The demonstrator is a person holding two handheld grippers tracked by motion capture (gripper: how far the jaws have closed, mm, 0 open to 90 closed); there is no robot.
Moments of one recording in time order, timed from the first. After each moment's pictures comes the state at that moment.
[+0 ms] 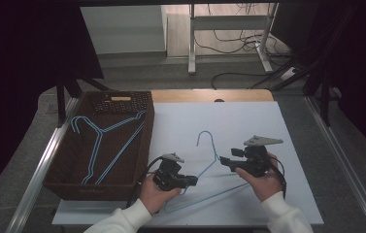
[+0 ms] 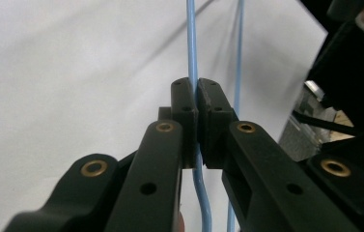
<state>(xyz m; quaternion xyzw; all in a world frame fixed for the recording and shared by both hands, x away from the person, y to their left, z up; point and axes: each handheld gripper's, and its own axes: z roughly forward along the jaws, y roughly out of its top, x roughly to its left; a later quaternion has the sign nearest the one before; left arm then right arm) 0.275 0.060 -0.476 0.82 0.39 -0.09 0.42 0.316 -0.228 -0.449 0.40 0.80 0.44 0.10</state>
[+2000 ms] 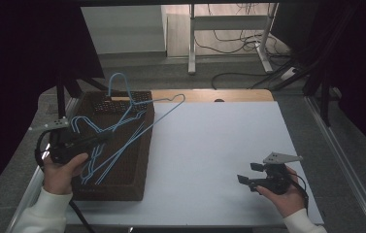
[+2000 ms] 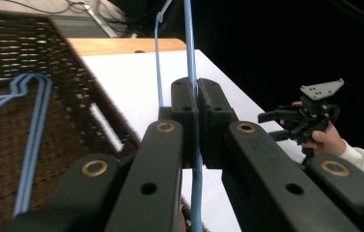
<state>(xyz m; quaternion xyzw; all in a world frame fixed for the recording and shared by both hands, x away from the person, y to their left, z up) 0.255 0.286 -0.372 0.68 0.45 0.05 0.58 0.290 -0.281 -0.476 0.38 0.82 0.42 0.09</state>
